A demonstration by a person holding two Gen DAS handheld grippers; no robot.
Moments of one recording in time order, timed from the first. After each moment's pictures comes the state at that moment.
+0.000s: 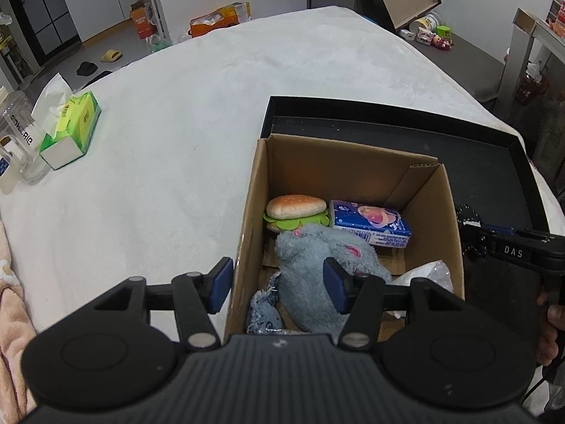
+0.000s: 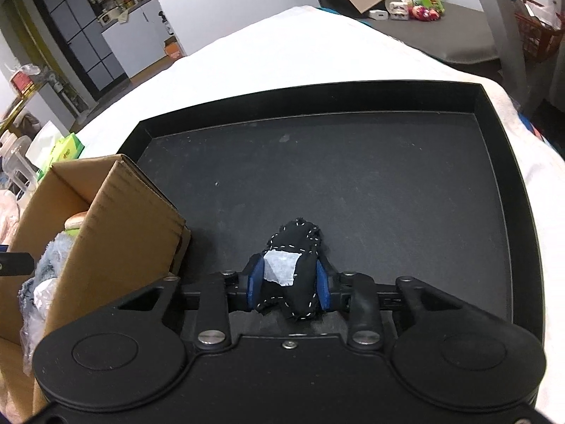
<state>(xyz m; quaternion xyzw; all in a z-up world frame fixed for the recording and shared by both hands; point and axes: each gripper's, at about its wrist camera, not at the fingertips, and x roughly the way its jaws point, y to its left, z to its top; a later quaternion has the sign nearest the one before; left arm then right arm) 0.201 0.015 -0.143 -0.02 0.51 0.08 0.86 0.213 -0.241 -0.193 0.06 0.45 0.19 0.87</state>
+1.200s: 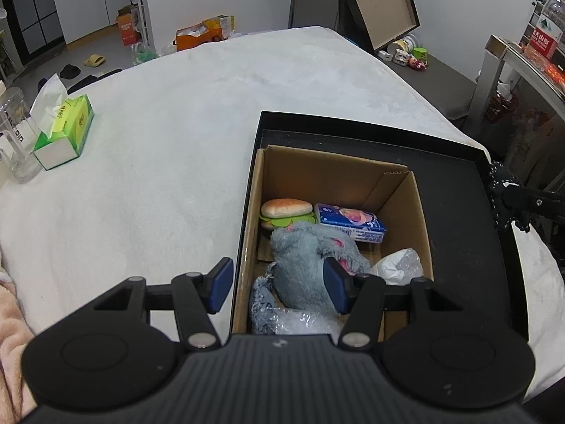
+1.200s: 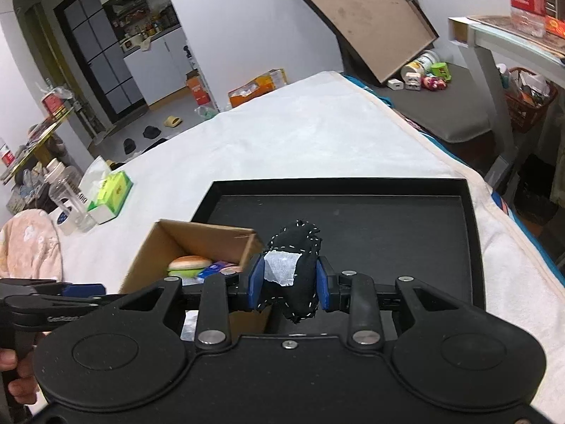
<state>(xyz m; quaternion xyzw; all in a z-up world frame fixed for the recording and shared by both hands) 0.172 0.035 -0.119 -0.06 0.48 0.03 0.87 0.163 -0.214 -0.067 0.05 0.40 0.20 0.89</state>
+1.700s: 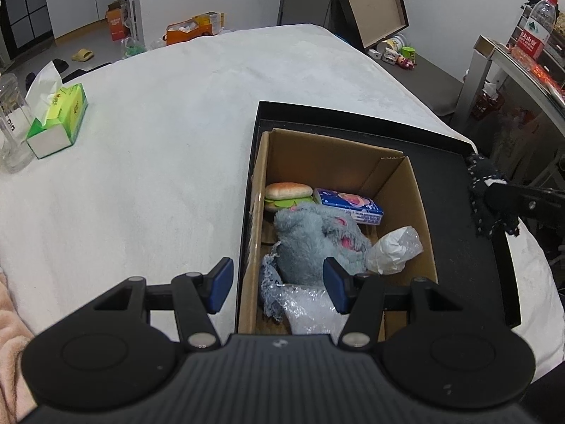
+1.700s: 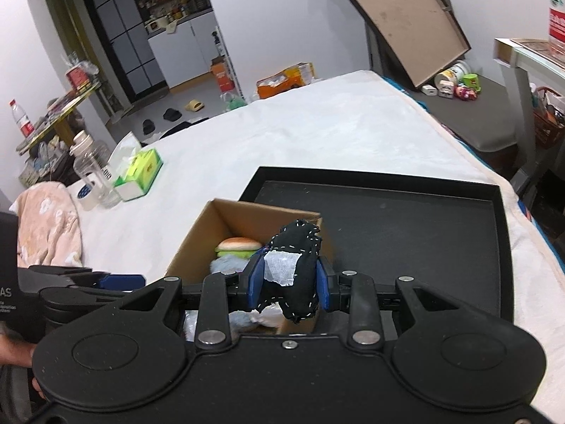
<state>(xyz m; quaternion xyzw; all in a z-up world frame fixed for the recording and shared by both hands) 0.153 0.053 -0.125 -0.07 0.48 0.00 0.87 0.130 -0.160 -0.051 0.02 0.40 0.23 0.89</state>
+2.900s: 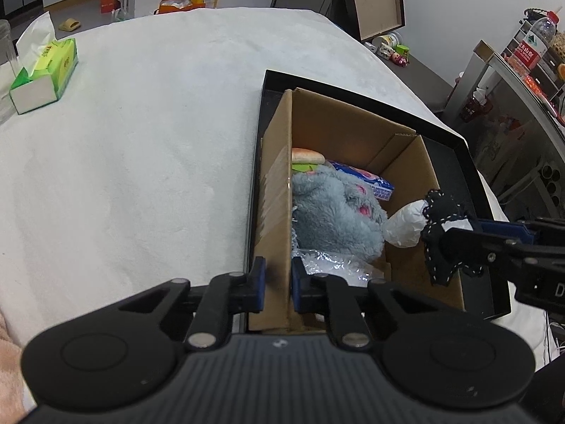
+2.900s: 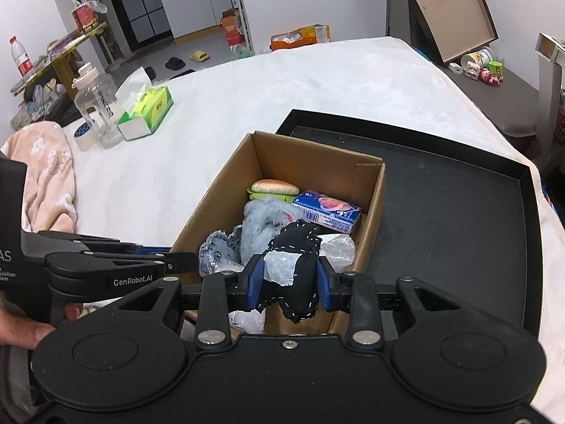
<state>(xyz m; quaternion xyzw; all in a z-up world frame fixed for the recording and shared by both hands) 0.138 0.090 -0.163 -0.13 0.49 -0.04 0.86 0.100 -0.093 -0.081 -0.05 0.45 0.22 0.86</state>
